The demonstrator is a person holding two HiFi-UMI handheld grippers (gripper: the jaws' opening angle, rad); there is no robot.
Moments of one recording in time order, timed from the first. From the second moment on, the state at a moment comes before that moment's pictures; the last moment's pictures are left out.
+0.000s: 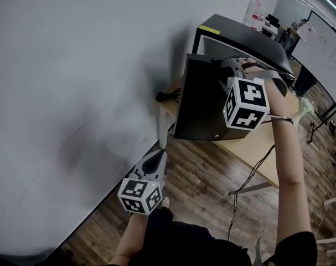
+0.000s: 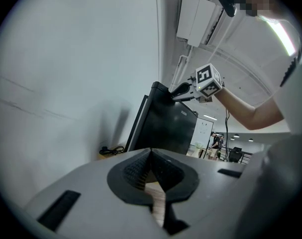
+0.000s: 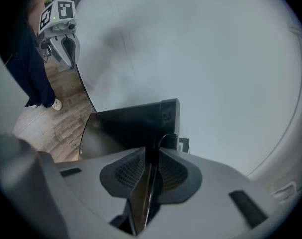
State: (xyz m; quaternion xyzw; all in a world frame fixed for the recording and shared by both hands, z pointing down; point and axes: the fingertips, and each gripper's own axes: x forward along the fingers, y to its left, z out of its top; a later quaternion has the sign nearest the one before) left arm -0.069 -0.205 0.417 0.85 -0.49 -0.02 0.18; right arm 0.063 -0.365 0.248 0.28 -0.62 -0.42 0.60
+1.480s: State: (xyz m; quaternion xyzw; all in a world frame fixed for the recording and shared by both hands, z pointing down) left arm -0.073 -0.355 0.437 0.86 -0.47 -0.02 0.20; right arm 0.084 -0.520 0.252 0.34 -0.61 -0.35 0.63
